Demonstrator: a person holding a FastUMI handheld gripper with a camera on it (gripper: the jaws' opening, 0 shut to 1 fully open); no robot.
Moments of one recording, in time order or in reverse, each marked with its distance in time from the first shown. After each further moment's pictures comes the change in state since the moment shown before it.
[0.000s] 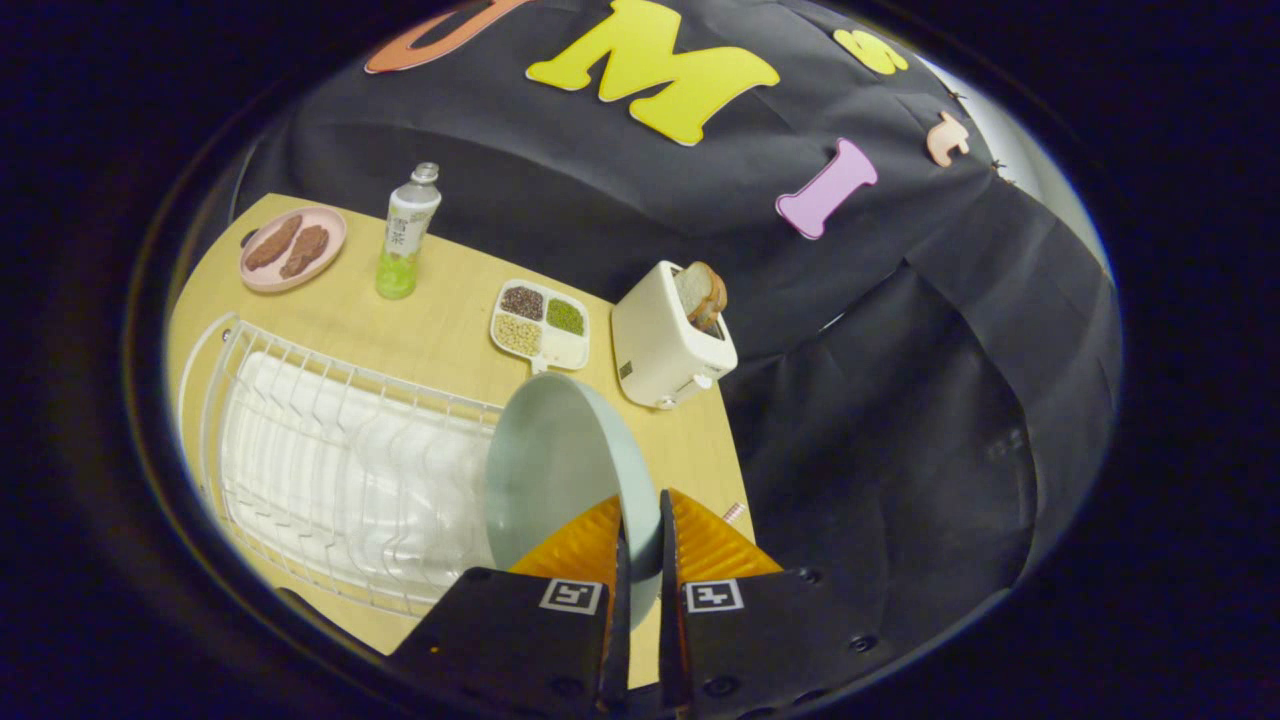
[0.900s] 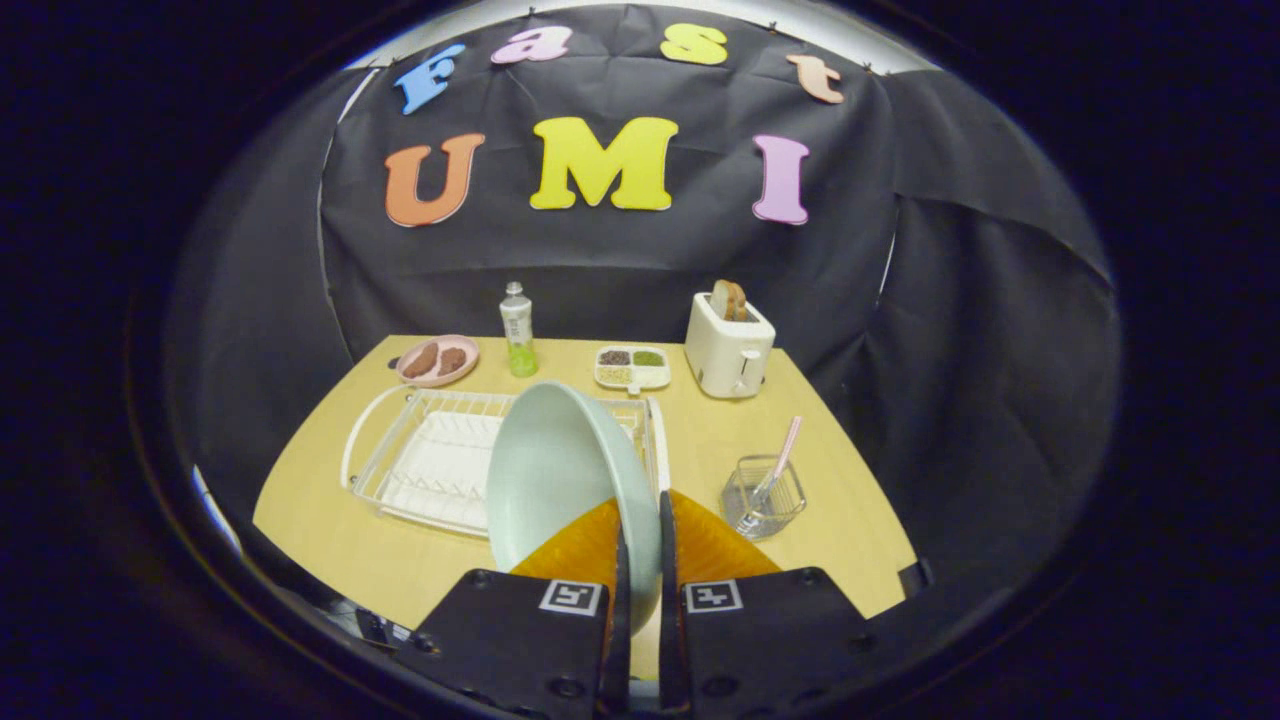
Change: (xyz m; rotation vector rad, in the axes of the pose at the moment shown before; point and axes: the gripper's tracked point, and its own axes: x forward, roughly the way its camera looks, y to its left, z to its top) arm -0.083 -0.013 -0.164 0.362 -0.286 0.537
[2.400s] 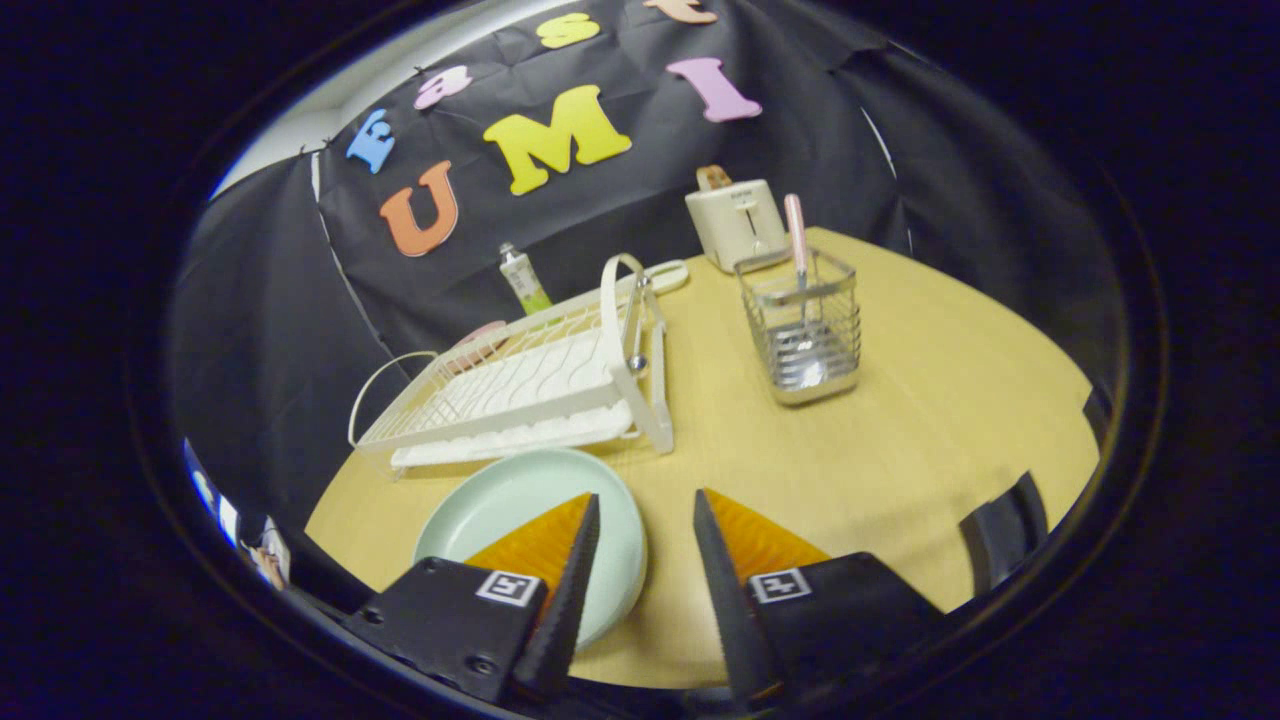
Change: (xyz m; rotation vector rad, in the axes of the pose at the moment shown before) arm 0.116 -0.081 -0.131 0.169 -0.086 0.245
